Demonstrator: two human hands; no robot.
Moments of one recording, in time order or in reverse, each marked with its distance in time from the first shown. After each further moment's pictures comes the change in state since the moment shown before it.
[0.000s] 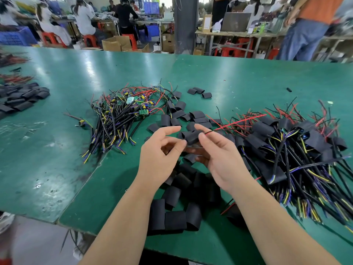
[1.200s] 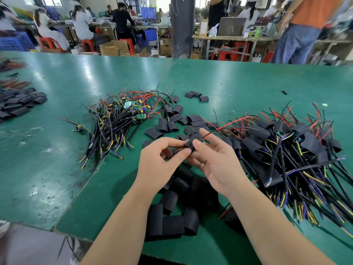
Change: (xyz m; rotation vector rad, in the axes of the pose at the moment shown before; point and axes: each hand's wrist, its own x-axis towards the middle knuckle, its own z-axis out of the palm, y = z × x) left_hand -0.002 0.002 0.001 0.077 -0.024 0.030; right_hand -0.001 -0.003 0.005 0.160 0.119 0.071
